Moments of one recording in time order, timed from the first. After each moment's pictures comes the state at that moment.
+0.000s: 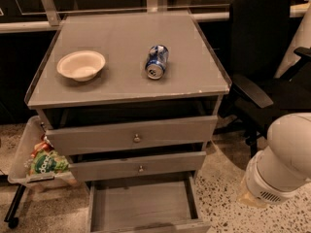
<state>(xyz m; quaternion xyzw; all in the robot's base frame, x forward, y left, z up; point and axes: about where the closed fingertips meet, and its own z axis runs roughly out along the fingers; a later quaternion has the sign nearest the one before) 0.337 -0.230 0.718 -0.53 0.84 0.01 0.06</state>
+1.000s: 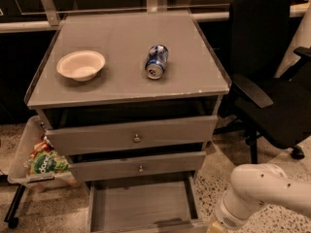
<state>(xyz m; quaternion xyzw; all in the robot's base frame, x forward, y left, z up) 0.322 -0.195 0.502 -0.47 0.87 0.15 0.01</state>
